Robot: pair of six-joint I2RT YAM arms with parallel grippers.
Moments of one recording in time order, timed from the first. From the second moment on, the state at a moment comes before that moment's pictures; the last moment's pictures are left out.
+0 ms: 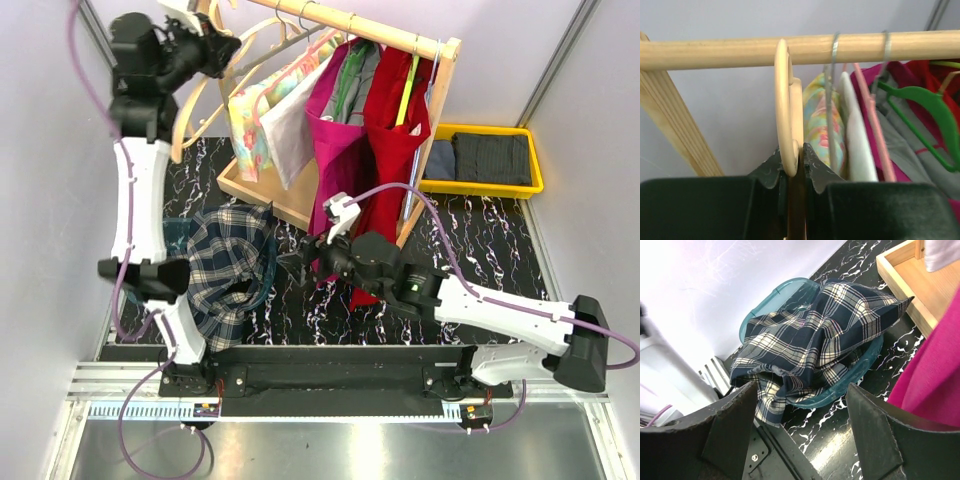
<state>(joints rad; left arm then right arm) -0.07 1.86 2.50 -0.53 0.53 -0.05 1.16 1.26 1.04 0.09 0.23 0.46</state>
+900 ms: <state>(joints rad) -0.12 2.05 2.53 -0.26 0.22 0.11 1.16 1.22 0.93 0.19 0.22 0.53</state>
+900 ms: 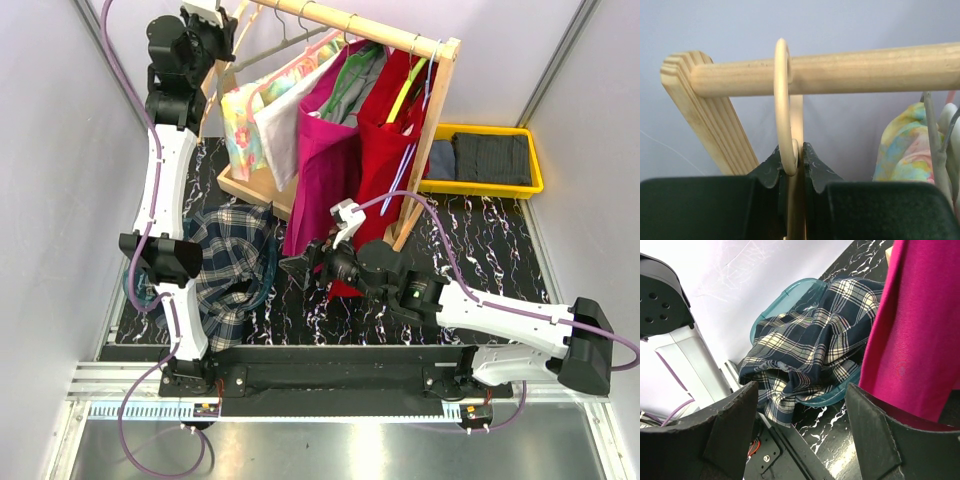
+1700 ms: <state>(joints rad) -0.18 2.16 2.59 -0.01 0.14 0.26 1.16 1.25 0.92 0.23 0.19 0.56</state>
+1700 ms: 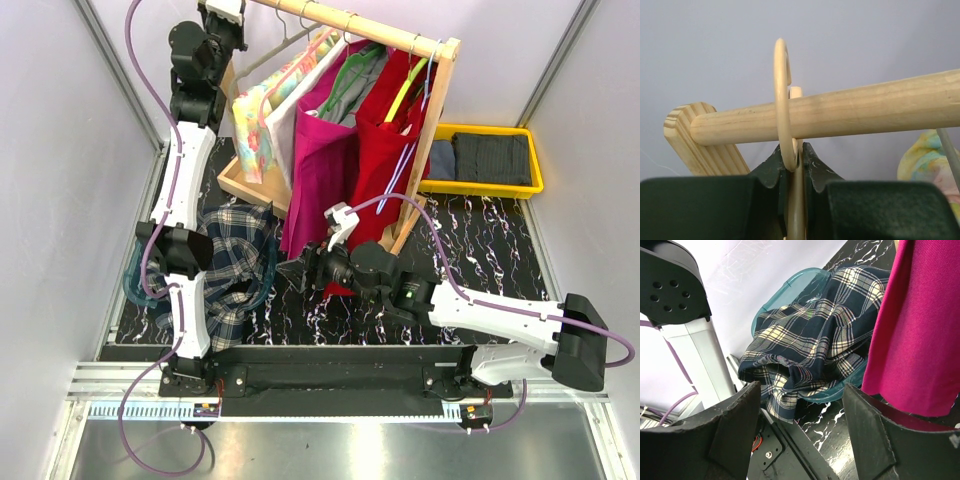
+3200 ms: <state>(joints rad) -0.12 1.72 1.99 -0.24 0.27 0.18 1.16 1.15 0.88 0.24 0.22 0.59</state>
